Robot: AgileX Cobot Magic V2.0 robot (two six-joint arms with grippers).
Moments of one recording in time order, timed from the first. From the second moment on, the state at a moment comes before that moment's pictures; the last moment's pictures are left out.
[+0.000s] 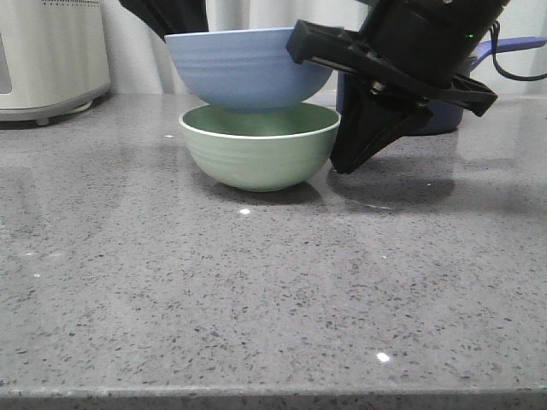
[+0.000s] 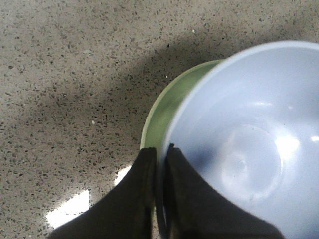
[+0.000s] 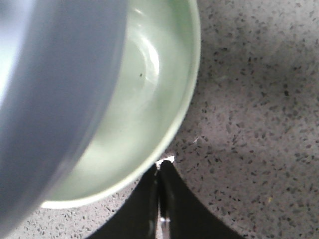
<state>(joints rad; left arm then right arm) -0.45 1.86 -1.87 -0.24 1.25 0.02 0.48 1.59 -1.17 0.36 0.73 0.00</state>
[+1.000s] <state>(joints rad) -0.45 1.84 -1.84 -0.18 1.22 0.02 0.48 1.59 -1.17 0.36 0.82 0.00</state>
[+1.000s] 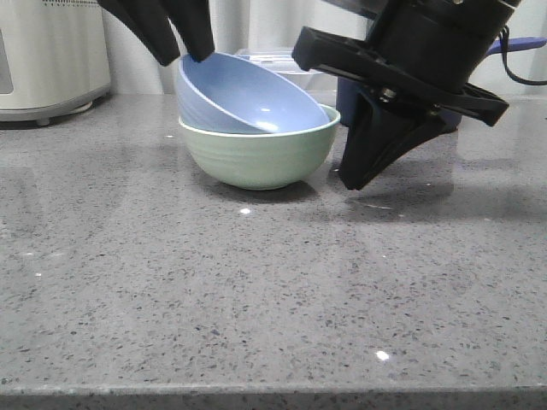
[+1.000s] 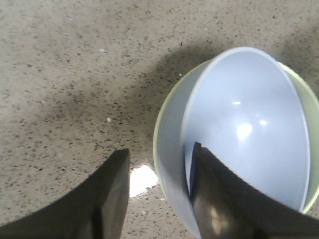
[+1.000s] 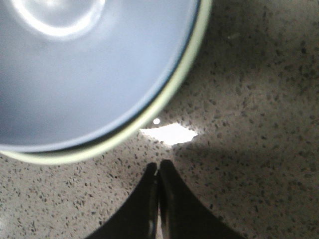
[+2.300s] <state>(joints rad) -0.18 0.68 -0.76 -0.03 0.78 -0.05 0.28 0.93 -0.78 0.26 0.68 0.01</state>
